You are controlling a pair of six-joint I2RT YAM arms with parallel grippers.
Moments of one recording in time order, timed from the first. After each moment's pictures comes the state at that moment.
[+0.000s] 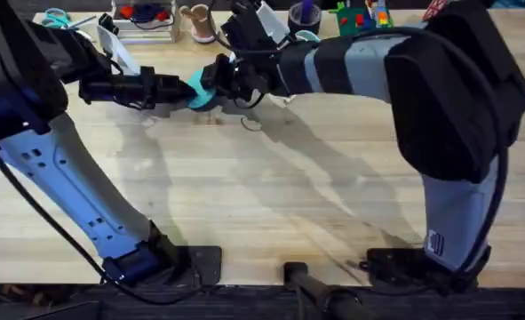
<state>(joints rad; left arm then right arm) 0.45 2.25 1.45 -0.97 1.11 0.57 0.71 2.24 1.55 -0.03 -0.25 1.00</state>
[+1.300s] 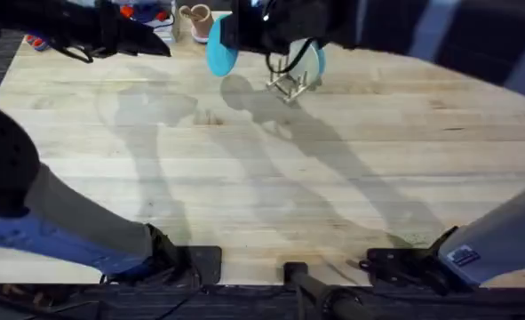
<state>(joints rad) 0.40 1.79 1.59 -1.23 0.85 0.60 0.67 1.84 1.55 -0.40 -0.12 0.61</state>
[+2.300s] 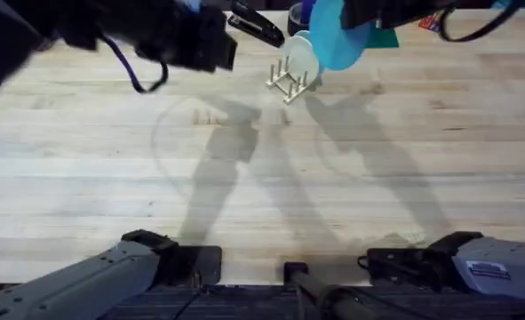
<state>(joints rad) -0.30 1.26 1.36 -1.05 0.10 -0.04 0.42 1.44 1.66 -1.10 -0.11 0.05</state>
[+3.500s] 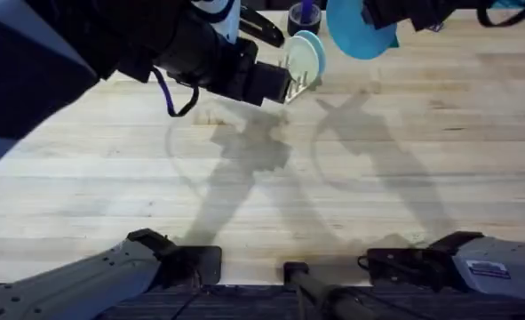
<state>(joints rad) -0.49 1.26 1.29 -1.04 -0.02 -0.14 0.40 1.44 1.73 -1.18 -0.04 -0.34</state>
